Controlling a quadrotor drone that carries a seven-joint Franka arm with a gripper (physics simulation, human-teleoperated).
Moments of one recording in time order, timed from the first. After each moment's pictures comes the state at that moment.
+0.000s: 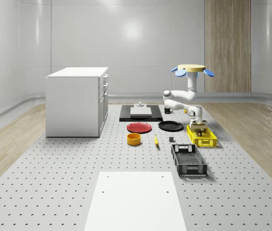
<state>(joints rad) -1.22 -1.55 1.12 -2.79 -2.00 1.70 1.69</state>
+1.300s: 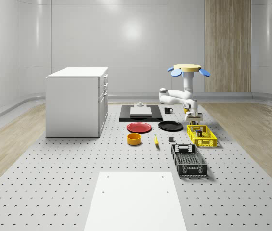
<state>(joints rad) -1.16 -1.55 1.41 -2.87 -1.73 1.59 1.68</state>
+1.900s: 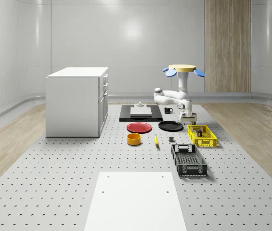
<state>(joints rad) -1.16 -1.56 1.41 -2.87 -1.72 1.60 1.68</state>
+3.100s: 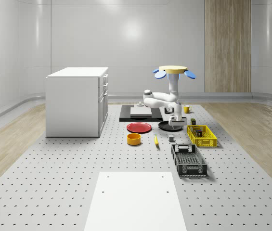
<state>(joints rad) -1.16 -1.57 1.42 -2.87 -1.72 1.61 1.69</state>
